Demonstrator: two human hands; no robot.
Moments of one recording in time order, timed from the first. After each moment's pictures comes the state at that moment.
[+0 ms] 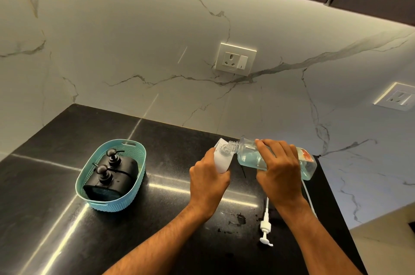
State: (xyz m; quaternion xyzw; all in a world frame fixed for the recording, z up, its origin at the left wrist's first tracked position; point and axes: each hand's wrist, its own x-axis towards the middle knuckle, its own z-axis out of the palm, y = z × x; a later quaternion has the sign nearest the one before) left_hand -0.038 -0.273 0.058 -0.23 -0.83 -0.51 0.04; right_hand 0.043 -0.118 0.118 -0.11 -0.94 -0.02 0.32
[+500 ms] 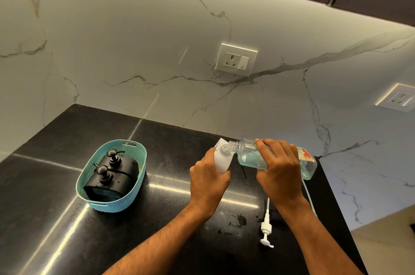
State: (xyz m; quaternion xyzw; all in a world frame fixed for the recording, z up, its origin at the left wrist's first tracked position) left_hand -0.041 -0.274 0.059 -0.23 -0.83 -0.51 0.04; right_hand 0.040 -0.117 0.118 -0.10 -0.94 -0.02 0.32
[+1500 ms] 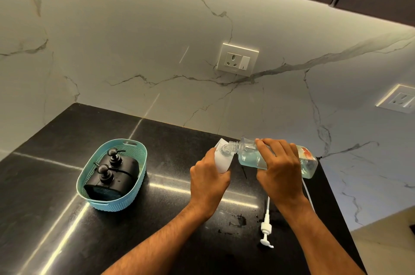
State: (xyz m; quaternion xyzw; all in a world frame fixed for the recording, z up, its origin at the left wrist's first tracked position) left_hand -0.041 -0.274 0.059 -0.23 -0.83 -0.51 0.04; right_hand 0.038 -0.115 0.119 -0.09 -0.94 -0.03 0.32
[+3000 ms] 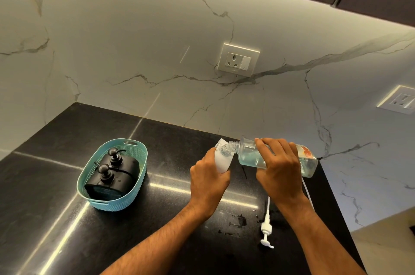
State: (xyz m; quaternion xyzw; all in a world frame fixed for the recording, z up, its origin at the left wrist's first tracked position) left_hand -0.043 -0.275 0.059 -0.23 -0.84 -0.50 0.03; right_hand 0.035 -0.117 0.123 -0.09 -0.94 -0.04 0.31
